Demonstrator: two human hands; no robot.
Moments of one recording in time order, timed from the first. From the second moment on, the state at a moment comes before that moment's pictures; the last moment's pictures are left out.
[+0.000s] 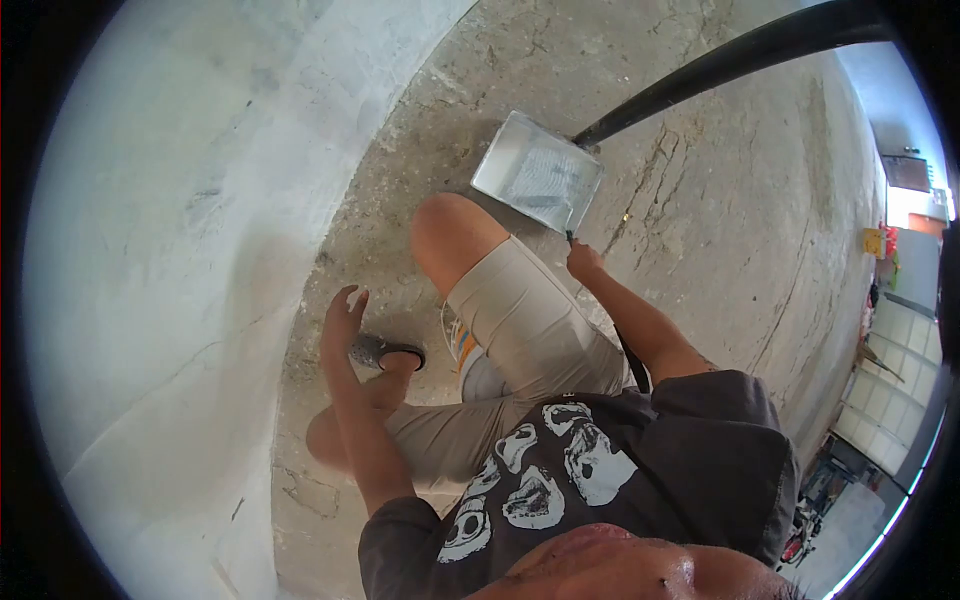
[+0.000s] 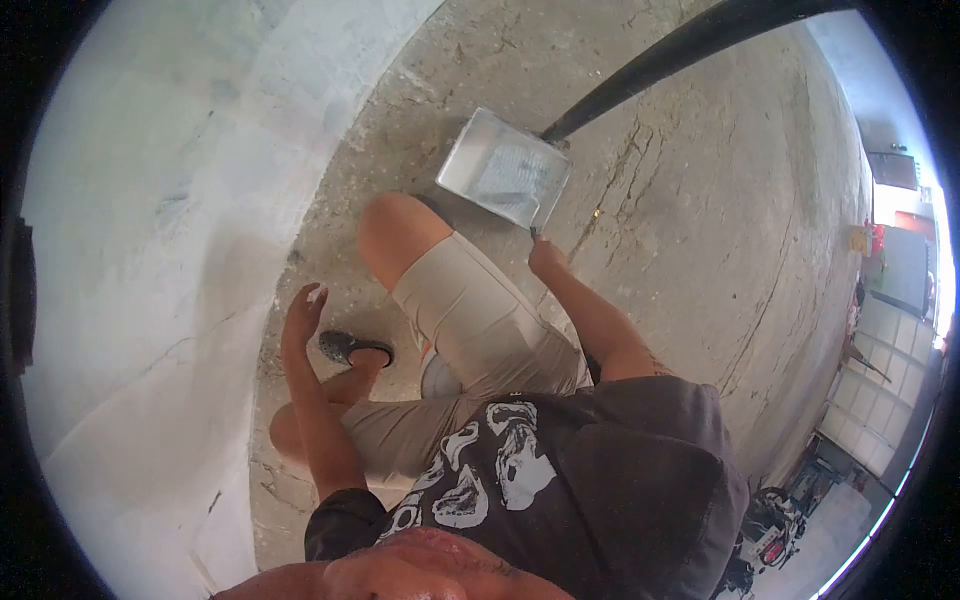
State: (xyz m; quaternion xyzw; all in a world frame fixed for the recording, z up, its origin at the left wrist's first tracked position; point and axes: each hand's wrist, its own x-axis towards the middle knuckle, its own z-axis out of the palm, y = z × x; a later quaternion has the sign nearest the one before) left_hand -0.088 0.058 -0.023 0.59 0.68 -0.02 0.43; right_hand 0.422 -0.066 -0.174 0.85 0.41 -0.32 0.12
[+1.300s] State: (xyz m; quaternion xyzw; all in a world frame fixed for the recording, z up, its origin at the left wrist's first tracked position) left_hand -0.102 0.047 -0.046 0.60 0.68 -0.04 0.41; right_hand 0.454 -0.099 -0.195 0.84 0.40 -0.34 0.10
